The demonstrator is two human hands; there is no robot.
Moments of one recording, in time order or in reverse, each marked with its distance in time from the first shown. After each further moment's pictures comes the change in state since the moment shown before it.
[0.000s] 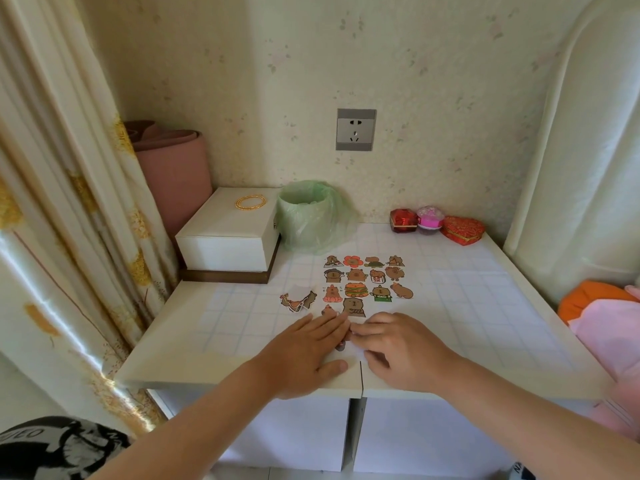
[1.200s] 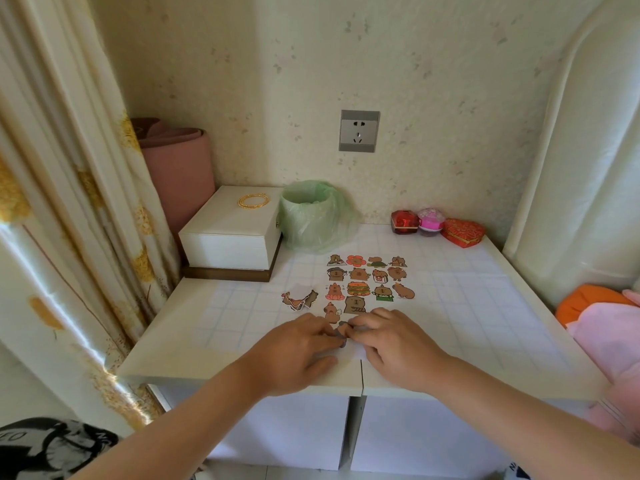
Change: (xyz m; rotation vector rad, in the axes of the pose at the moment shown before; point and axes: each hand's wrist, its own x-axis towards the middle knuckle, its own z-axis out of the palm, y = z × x) left_hand -0.018 -0.008 -0.003 -0.194 0.380 0.138; right_hand 0.006 -0.001 0.009 -0.013 -0.009 0.064
